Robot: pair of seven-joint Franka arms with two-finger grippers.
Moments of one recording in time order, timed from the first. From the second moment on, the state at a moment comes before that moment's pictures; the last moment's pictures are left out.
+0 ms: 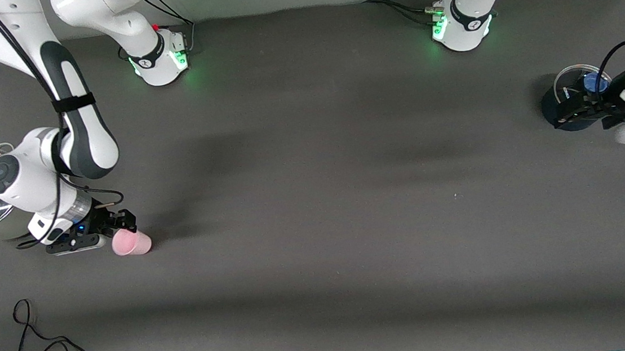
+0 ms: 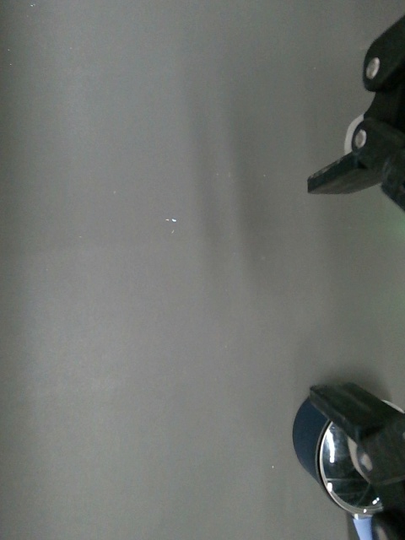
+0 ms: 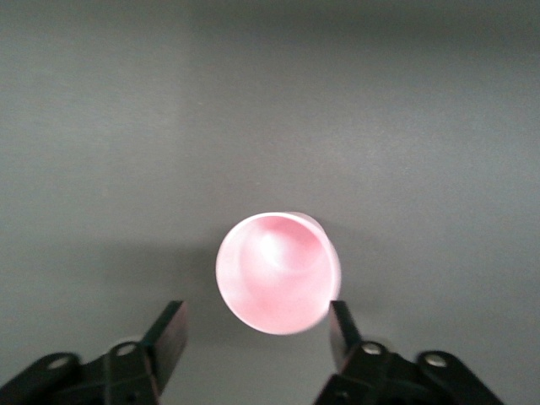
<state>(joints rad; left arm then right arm) 0.85 0.06 -0.90 -1.64 -0.01 1.62 0.04 0.40 0.26 -0.45 -2.09 0.28 2.41 -0.30</state>
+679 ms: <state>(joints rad) 0.44 0.04 -0.49 -1.64 -0.01 1.62 0.02 0.41 0.05 -0.53 -1.64 0.17 1.67 -0.10</state>
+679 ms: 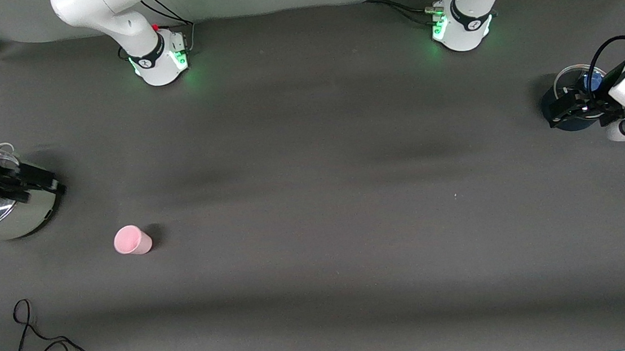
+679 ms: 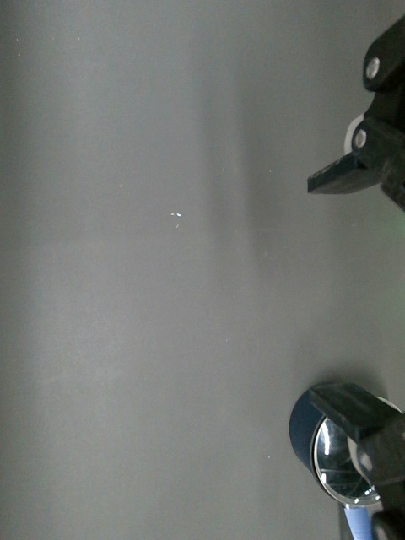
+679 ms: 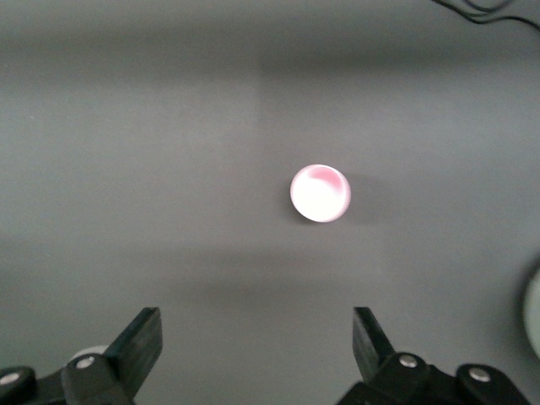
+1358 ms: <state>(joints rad) -0.05 0.04 -0.01 -1.63 -0.01 1.63 0.02 0.40 0.07 -0.53 -1.52 0.10 1.47 -0.07</state>
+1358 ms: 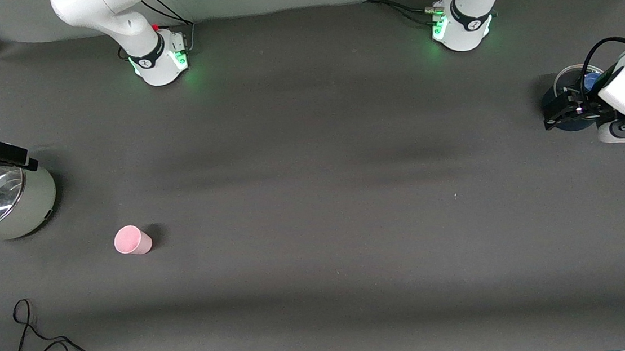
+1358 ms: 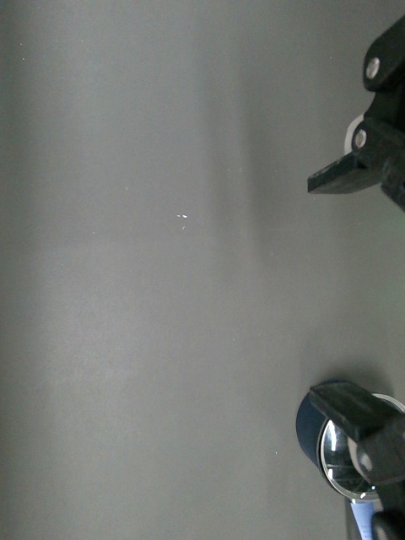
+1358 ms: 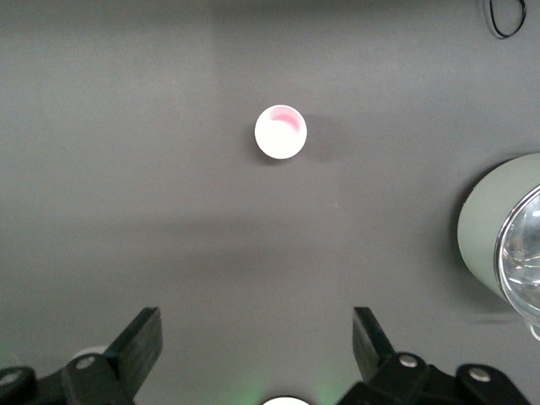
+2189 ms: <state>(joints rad) -0.03 0.04 -0.04 -1.61 -0.01 1.63 0.08 0.06 0.07 -0.10 -1.50 0.00 1.45 0.00</state>
